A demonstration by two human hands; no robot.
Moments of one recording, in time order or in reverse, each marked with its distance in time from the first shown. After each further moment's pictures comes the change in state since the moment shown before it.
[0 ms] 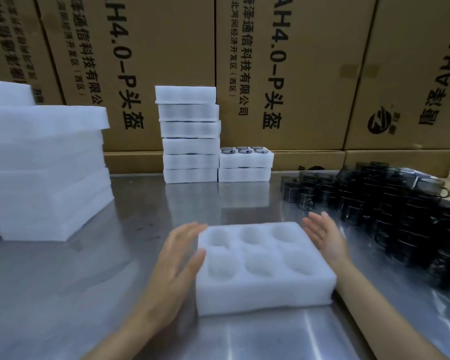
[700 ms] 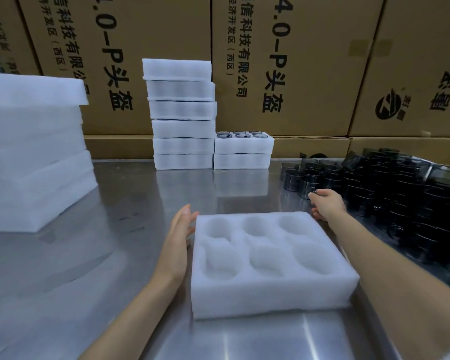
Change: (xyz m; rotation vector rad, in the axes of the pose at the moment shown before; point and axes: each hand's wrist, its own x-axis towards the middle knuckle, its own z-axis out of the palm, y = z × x) left_hand 0.050 -0.034 0.054 -0.619 0.186 -0.525; right_hand 0.129 -0.002 -0.005 -0.717 0.186 -0.114
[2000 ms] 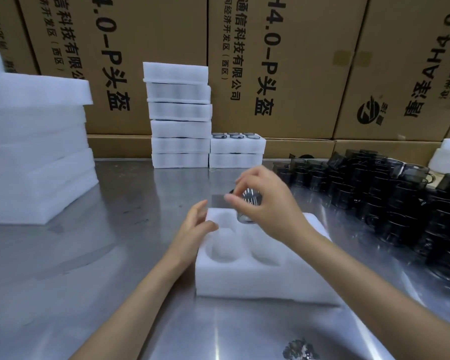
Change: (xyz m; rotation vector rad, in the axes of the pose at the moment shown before) left_hand -0.009 0.010 -0.005 0.212 -0.260 -0.002; right_hand -0.215 -0.083 0.008 -0.218 -0.300 -1.021
